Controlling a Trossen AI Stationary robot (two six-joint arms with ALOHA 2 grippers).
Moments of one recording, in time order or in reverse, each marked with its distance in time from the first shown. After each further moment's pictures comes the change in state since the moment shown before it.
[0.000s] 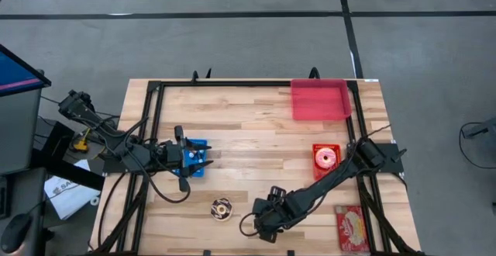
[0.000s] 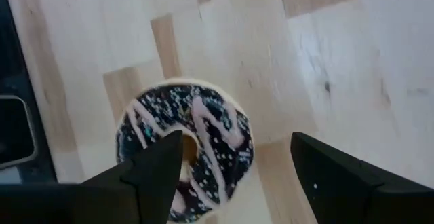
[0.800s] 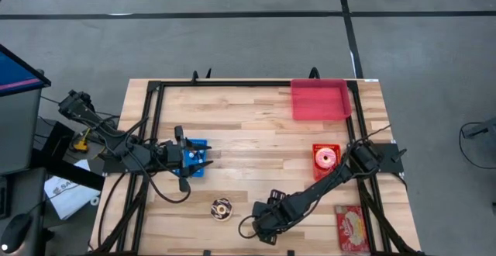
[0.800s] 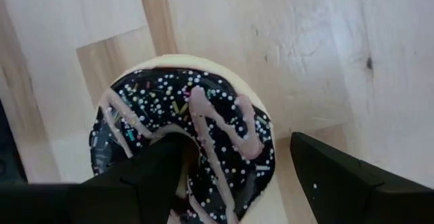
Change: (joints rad) left arm 0.000 0.000 -0.001 -0.006 0.002 -0.007; right arm 0.000 0.072 0.002 0.015 -0.054 0.008
